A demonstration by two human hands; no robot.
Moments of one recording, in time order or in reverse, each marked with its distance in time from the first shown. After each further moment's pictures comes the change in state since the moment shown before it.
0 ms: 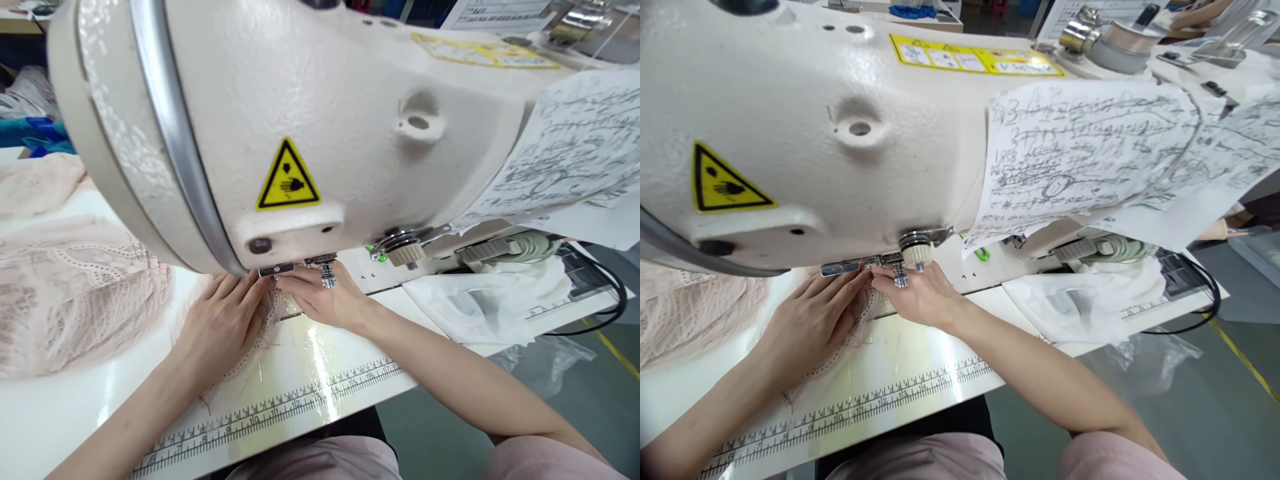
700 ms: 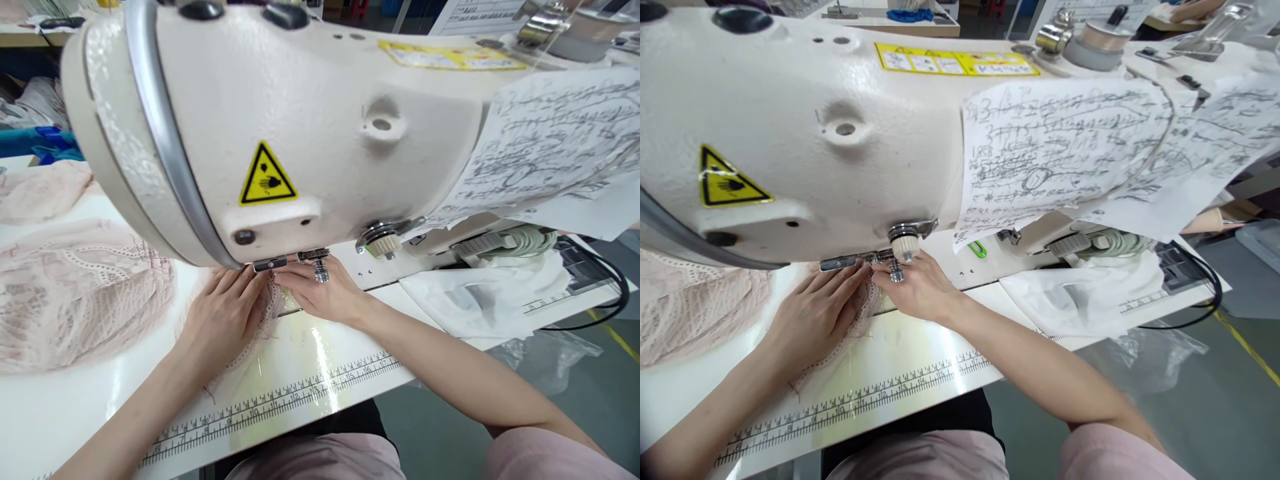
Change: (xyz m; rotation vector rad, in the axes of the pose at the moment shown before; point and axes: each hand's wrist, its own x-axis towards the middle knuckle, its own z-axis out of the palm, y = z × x) left_hand 0.004 0.002 0.001 0.040 0.050 0.011; right_hand 0.005 0.011 0.009 0.092 0.184 -0.128
